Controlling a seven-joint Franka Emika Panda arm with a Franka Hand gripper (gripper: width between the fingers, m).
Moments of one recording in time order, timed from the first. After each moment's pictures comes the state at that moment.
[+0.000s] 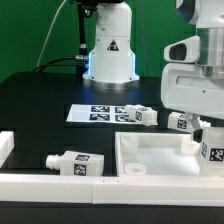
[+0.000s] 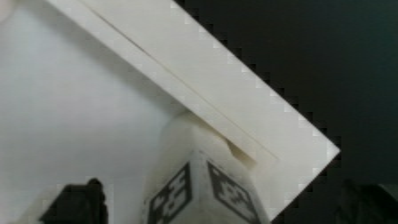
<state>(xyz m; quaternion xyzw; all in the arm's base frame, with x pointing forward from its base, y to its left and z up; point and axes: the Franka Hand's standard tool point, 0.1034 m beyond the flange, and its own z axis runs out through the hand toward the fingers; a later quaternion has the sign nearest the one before) 0.636 0.123 0.067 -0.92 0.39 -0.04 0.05</state>
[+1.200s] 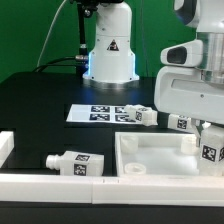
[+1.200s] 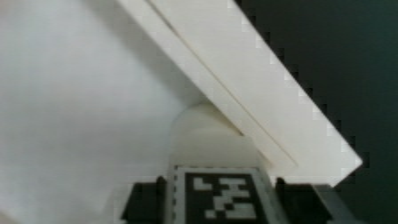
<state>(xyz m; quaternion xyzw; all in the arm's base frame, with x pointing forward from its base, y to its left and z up) 0.636 0.117 0.060 -0.92 0.38 -0.04 0.03</state>
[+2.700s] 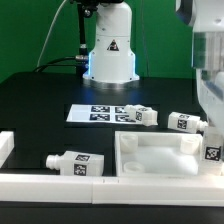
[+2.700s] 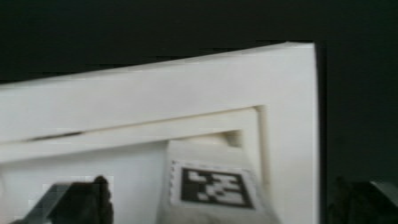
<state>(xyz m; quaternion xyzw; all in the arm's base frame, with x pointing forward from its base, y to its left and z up) 0.644 0.120 0.072 -0.67 0.74 -0.01 0.07</state>
